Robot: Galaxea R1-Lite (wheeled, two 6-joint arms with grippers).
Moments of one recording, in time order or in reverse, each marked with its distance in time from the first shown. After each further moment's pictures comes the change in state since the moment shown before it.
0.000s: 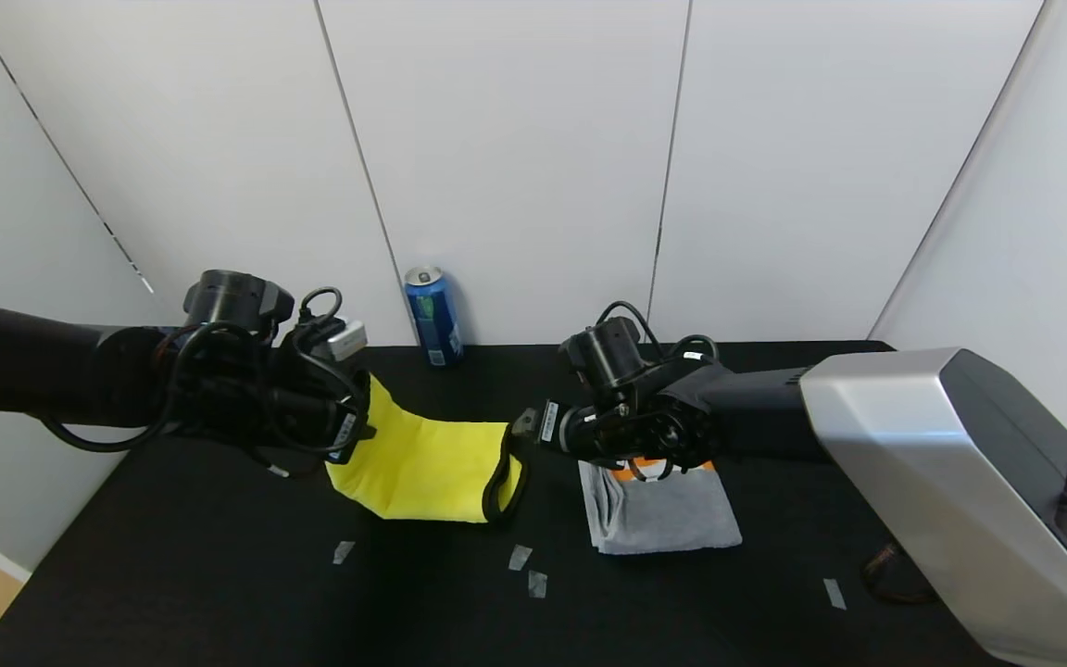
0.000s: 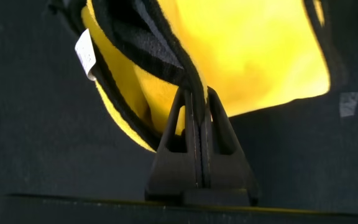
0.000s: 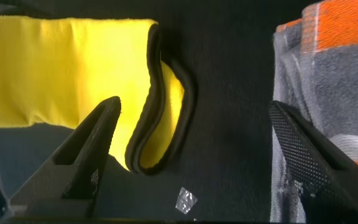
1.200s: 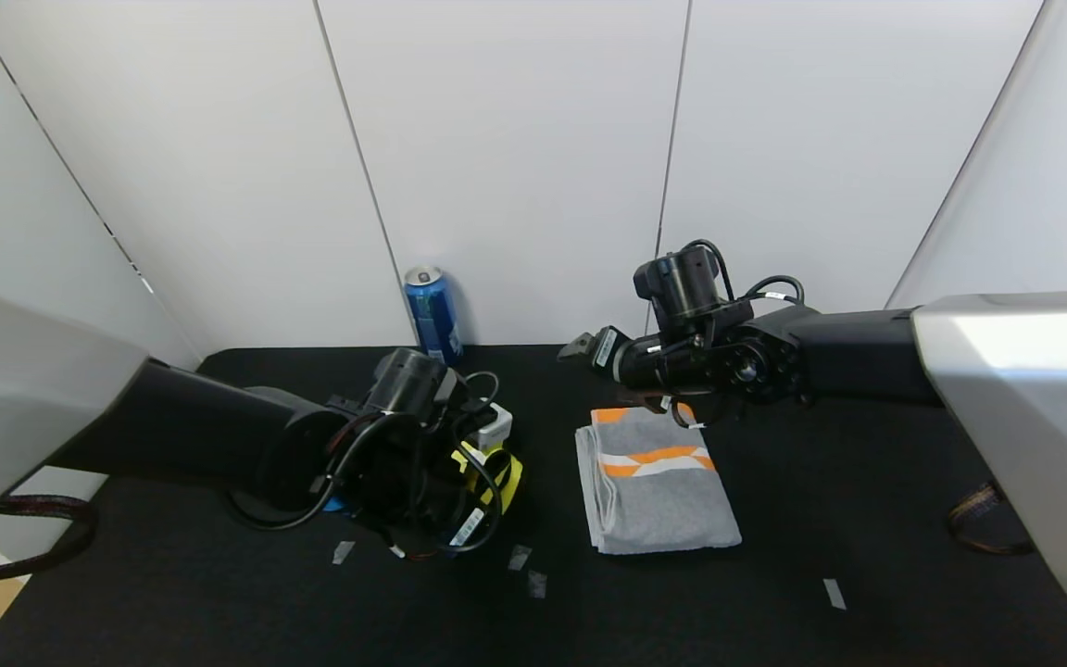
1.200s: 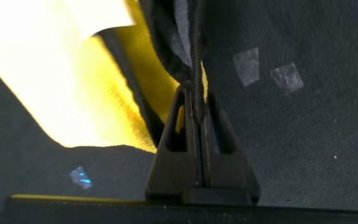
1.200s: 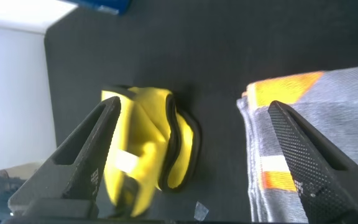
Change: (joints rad) left arm -0.373 0.083 0.085 -0.022 0.172 -0.034; right arm -0.122 -0.114 0.013 -0.030 0.093 0.083
